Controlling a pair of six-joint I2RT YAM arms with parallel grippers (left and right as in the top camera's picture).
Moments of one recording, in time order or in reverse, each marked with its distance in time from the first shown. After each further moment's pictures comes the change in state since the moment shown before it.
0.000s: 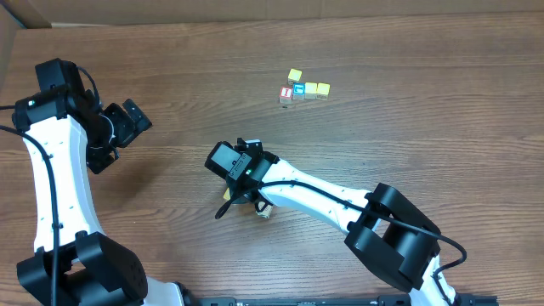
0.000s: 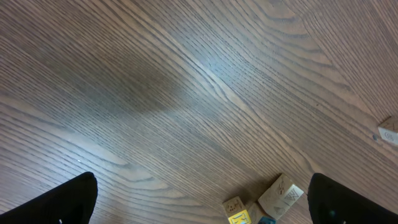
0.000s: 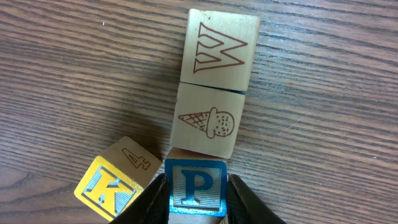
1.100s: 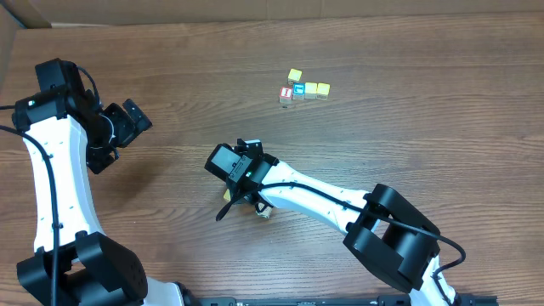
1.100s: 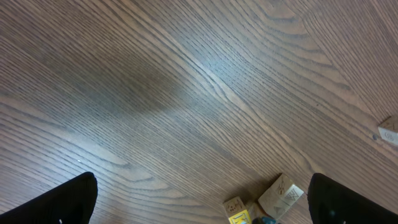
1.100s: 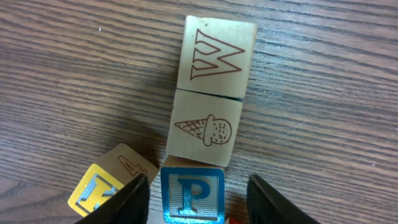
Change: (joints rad) left arm 0.000 0.000 0.000 0.000 0.000 0.000; right arm 0.007 0.000 -0.018 0.029 0.031 0.001
